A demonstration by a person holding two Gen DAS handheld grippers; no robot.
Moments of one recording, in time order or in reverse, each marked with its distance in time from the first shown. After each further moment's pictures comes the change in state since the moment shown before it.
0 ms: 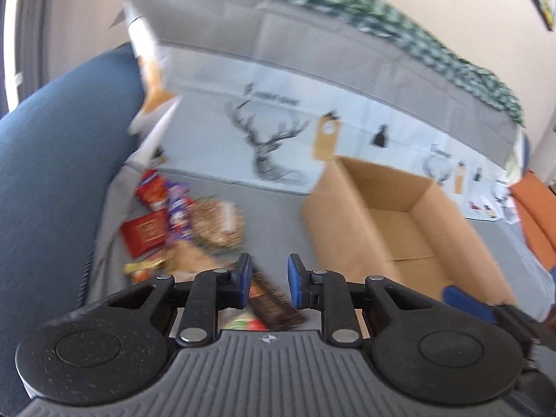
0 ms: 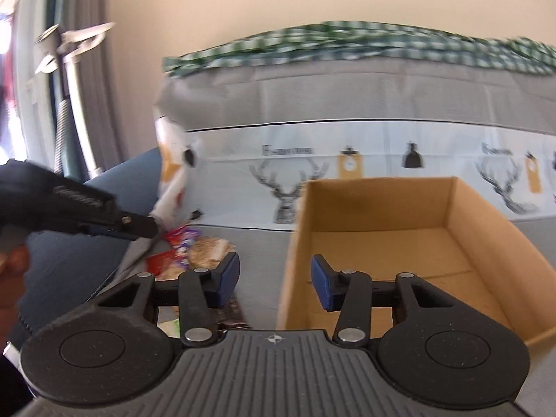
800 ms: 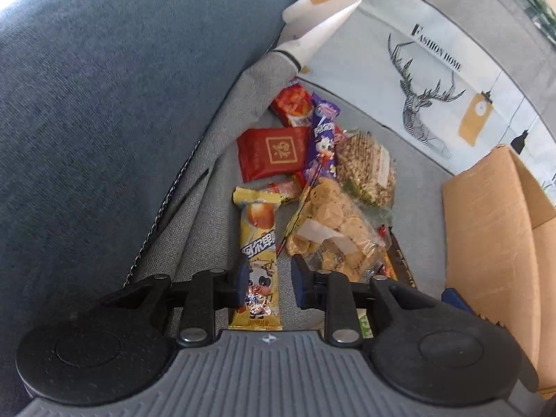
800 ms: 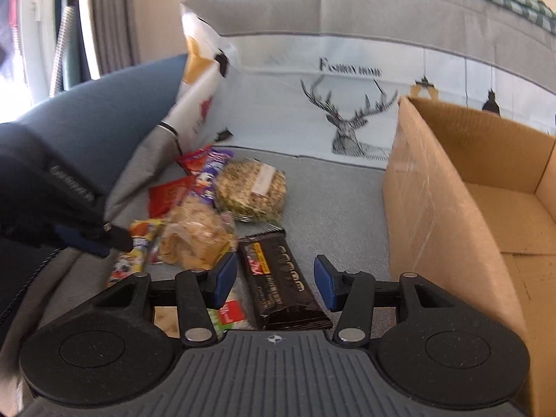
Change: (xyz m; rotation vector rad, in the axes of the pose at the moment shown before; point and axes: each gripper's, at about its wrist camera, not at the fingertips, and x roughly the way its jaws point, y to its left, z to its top) left arm 0.074 0.078 -0.006 -0.299 0.241 0.272; right arm 0.153 0.055 -0.044 -0.070 0.248 0.001
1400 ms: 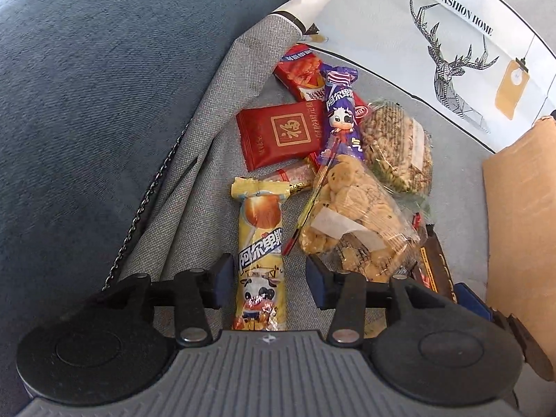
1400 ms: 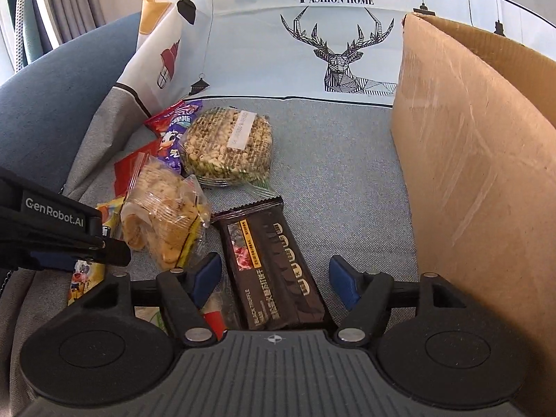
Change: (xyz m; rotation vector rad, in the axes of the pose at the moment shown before) left arm 0.041 -0.020 0.004 0.044 0.062 0.129; right arm 0.058 -0.012 0.001 0.093 0.176 0.012
